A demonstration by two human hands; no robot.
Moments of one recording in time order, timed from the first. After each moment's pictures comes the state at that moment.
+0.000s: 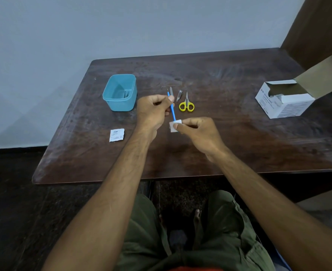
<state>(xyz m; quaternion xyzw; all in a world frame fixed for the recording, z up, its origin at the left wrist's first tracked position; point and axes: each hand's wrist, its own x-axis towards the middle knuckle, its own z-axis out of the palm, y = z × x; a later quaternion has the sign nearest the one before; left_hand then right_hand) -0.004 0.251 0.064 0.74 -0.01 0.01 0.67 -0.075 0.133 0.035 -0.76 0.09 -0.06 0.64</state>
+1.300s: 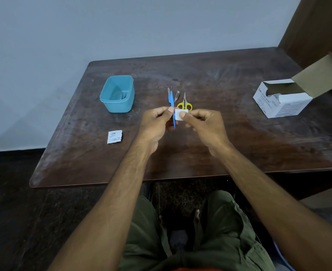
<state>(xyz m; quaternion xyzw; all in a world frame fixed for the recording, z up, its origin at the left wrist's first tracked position) -0.024 0.248 0.051 0.69 -0.02 -0.11 0.71 -0.067 0.120 0.043 -0.73 0.11 -0.14 0.66</state>
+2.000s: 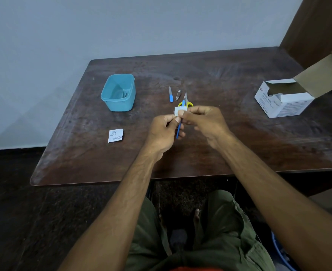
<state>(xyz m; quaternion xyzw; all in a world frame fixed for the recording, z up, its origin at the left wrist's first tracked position) -0.038 0.245 0.034 0.75 -0.09 -0.11 0.65 -0.061 0.120 0.059 -0.71 0.15 -0.06 0.69</state>
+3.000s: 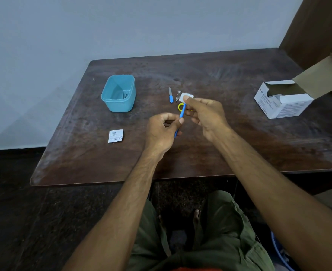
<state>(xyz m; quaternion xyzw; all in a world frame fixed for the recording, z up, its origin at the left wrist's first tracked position) -0.042 0.245 0.040 0.76 -0.05 -0.04 0.64 -0.046 0.124 0.071 -0.64 0.21 -0.07 0.73</state>
